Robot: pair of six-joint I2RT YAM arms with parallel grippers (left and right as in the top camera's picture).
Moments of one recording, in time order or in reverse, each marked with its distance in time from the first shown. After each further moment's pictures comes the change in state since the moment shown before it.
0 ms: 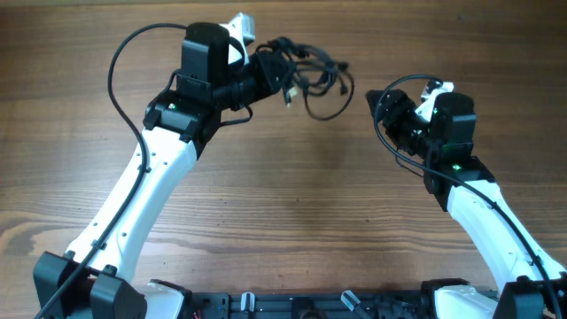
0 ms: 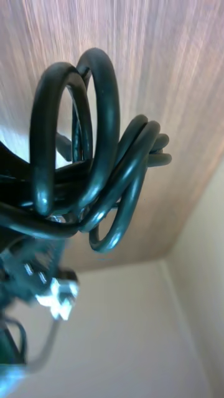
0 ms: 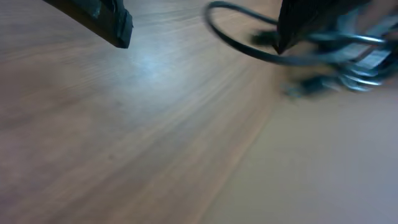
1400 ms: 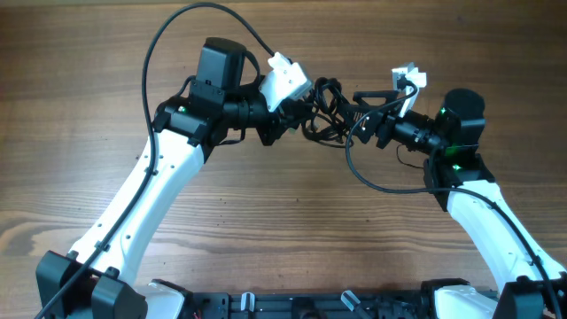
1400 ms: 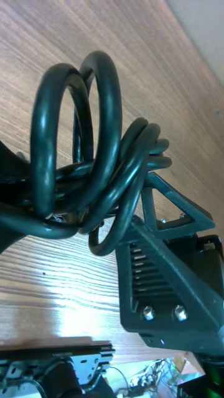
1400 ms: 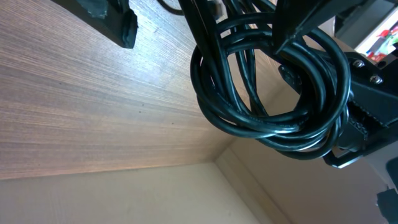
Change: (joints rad) left arm -0.049 0.000 0.000 -0.192 0.261 1.102; right arm 0.000 0.000 0.000 0.245 -0.493 -0.550
